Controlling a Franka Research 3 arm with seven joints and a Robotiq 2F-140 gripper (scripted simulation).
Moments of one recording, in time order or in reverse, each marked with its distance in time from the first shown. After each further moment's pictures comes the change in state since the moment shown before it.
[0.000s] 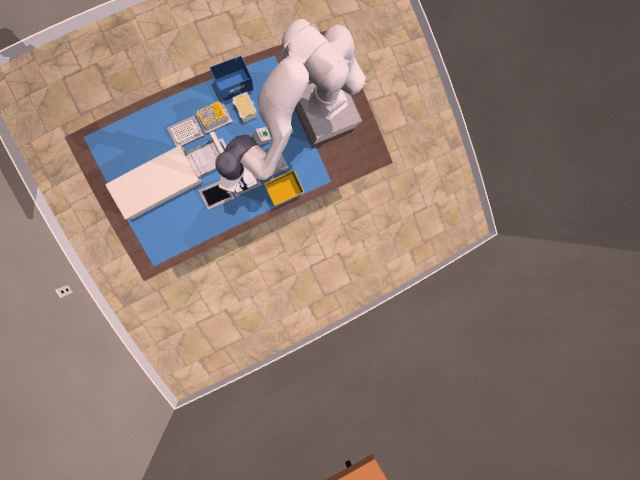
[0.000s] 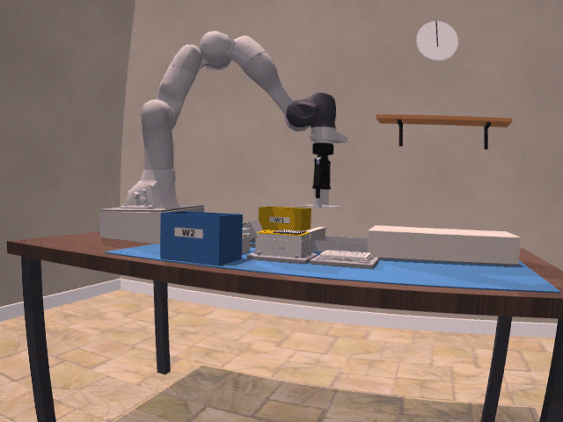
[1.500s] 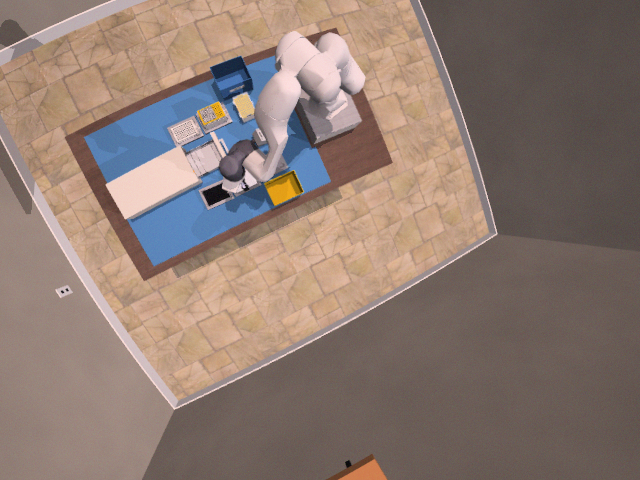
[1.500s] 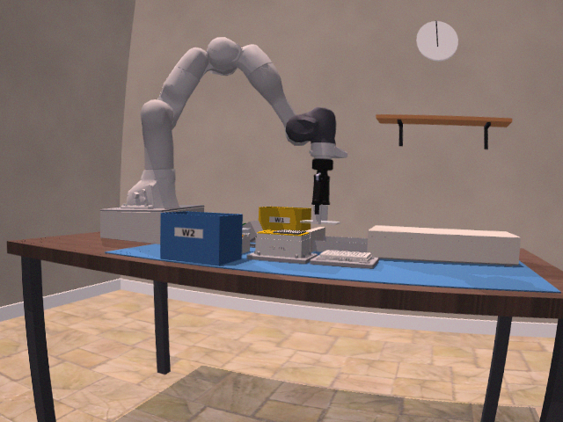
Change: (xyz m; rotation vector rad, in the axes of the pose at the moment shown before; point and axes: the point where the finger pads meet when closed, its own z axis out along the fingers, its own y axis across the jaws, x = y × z) arm -0.002 0.000 0.056 -0.003 -0.007 -0.001
